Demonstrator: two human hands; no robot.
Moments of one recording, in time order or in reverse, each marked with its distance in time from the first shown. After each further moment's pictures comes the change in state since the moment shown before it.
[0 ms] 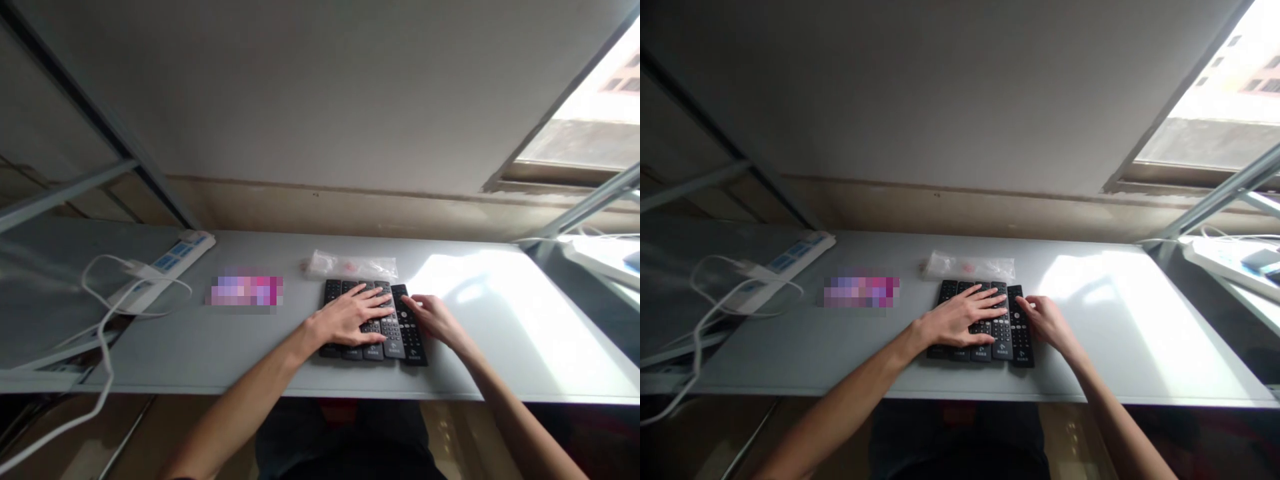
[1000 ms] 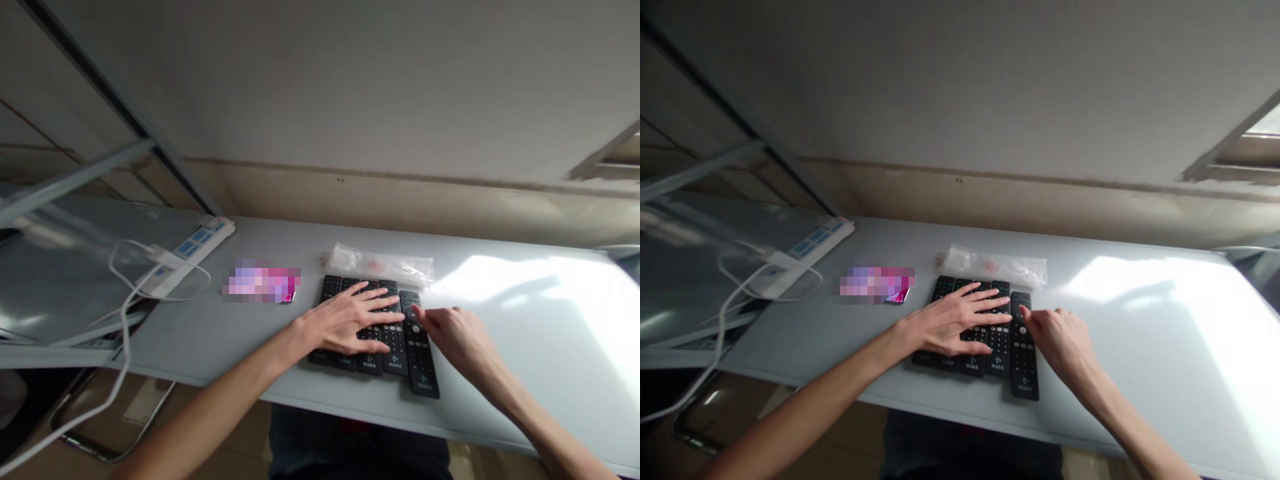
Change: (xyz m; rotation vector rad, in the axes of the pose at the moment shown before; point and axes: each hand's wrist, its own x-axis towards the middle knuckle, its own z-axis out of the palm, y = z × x) left_hand -0.034 -0.008 -0.034 0.018 -0.041 -0.068; right_hand 0.001 -0.042 0.028 -0.568 0.213 -0.338
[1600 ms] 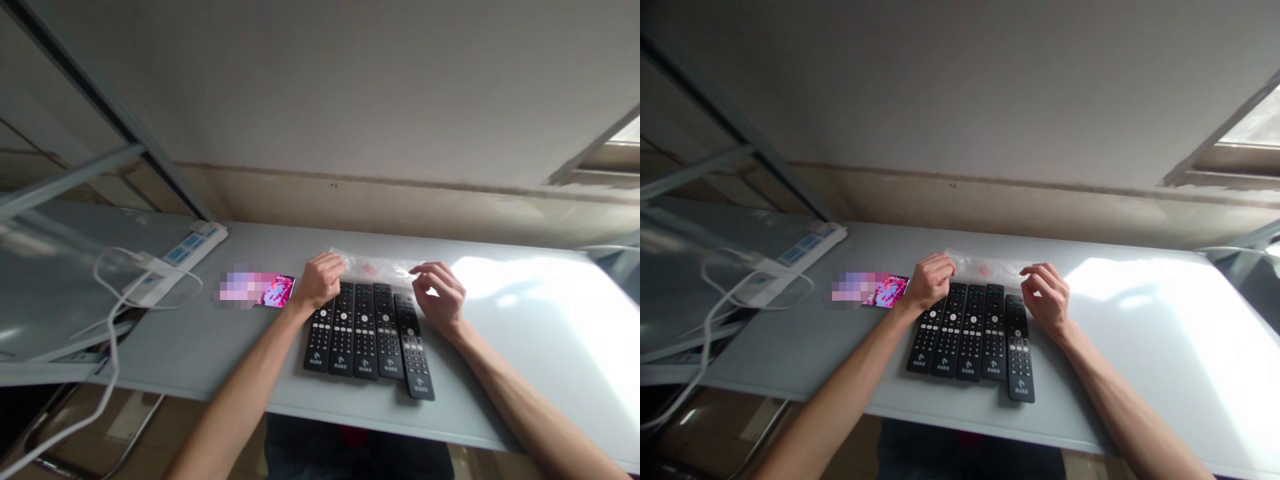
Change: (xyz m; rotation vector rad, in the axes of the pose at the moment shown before) left_hand -0.002 -0.079 0.006 0.375 0.632 -0.209; right_hand 0.066 0.010 0.010 0.353 0.655 -0.457
